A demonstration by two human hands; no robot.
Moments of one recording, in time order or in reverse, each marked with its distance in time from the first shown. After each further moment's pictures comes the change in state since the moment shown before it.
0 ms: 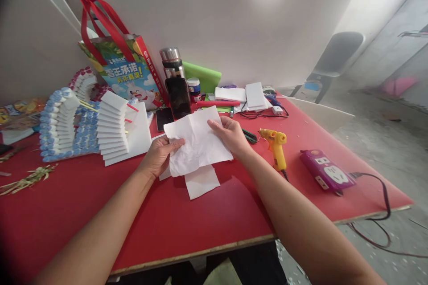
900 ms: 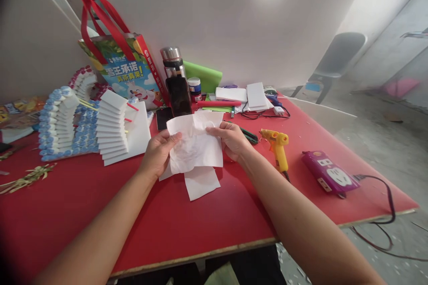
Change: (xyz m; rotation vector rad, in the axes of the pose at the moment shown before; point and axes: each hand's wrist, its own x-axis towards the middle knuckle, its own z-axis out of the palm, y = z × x) left_hand 0.001 0.002 0.005 0.081 0.083 0.165; right_hand -0.001 0.000 0.002 0.174 0.008 0.232
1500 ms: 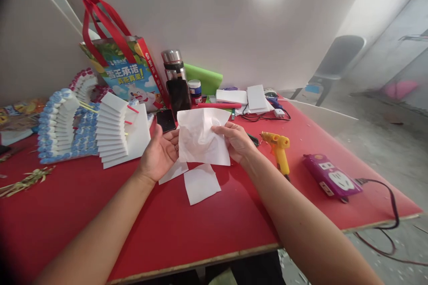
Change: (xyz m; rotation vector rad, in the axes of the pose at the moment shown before) left_hand 0.002 0.006 0.000 -0.312 -0.173 -0.166; right_hand 0.002 -0.007 -0.006 0.069 0.051 -0.007
